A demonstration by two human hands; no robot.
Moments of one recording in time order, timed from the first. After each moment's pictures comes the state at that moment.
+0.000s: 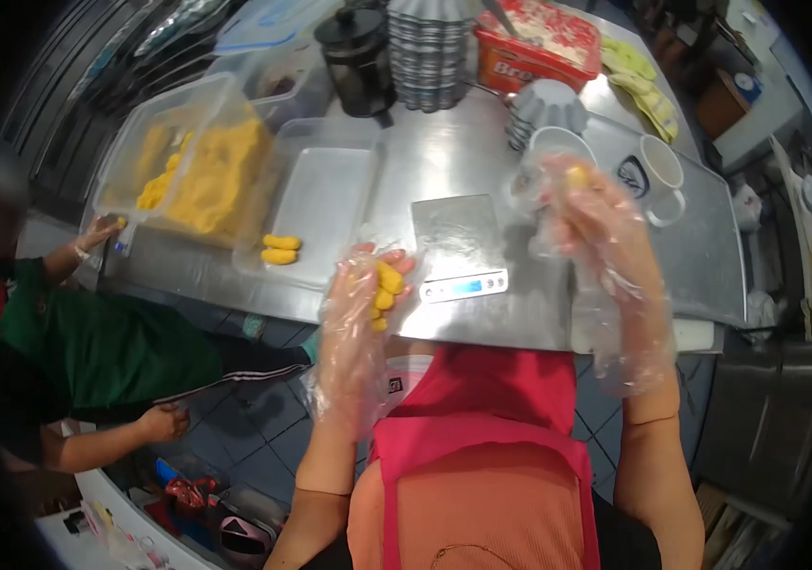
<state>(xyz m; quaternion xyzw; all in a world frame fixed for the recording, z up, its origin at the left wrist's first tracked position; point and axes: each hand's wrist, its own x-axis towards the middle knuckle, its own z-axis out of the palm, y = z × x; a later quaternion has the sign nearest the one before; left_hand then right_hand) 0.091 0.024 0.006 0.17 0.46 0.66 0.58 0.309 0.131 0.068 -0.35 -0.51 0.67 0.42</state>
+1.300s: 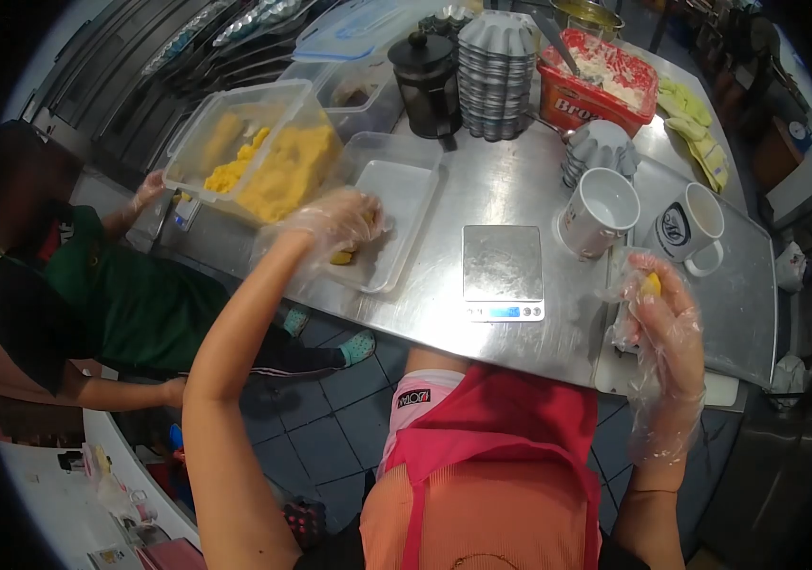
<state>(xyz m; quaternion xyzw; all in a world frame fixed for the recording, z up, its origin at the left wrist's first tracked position) -0.058 0.137 0.014 0.74 0.65 -0.01 0.19 0.356 0.093 0.056 -0.37 -0.48 0.66 0.45</state>
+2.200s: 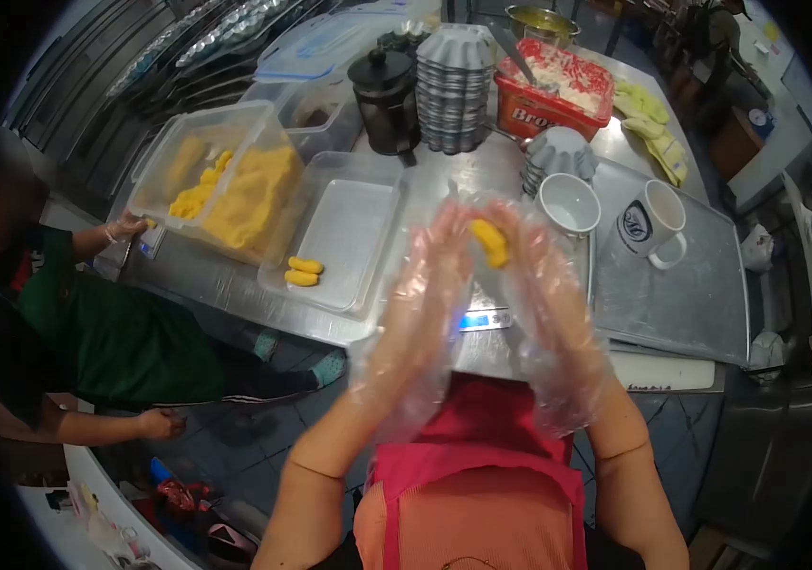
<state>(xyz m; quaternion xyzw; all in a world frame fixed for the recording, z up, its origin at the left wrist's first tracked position) 0.126 0.076 0.031 0.26 0.31 0.66 0.64 0.260 0.116 0.037 -0.35 -0.60 0.59 0.42</state>
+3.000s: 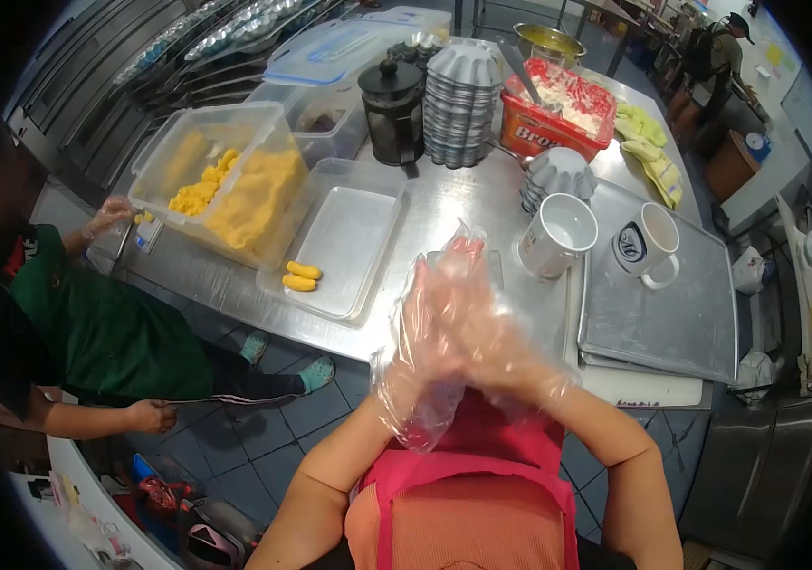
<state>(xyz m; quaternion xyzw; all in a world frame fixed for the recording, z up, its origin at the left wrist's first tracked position) 0.128 0.072 -0.013 0.28 0.23 0.65 0.67 0.262 0.095 -0.013 -0.21 -0.94 0.21 0.15</state>
